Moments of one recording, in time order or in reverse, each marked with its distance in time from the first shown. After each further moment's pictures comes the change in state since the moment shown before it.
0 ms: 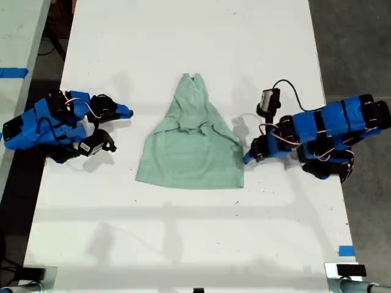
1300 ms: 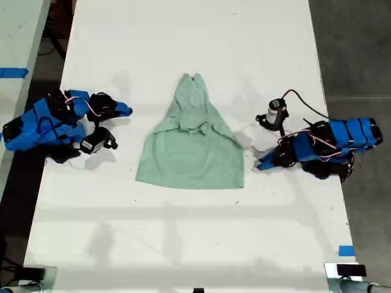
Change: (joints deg) arm 0 -2.5 0.0 0.0 0.0 0.0; arm 1 -5.2 74.6 40.6 11.2 -47.9
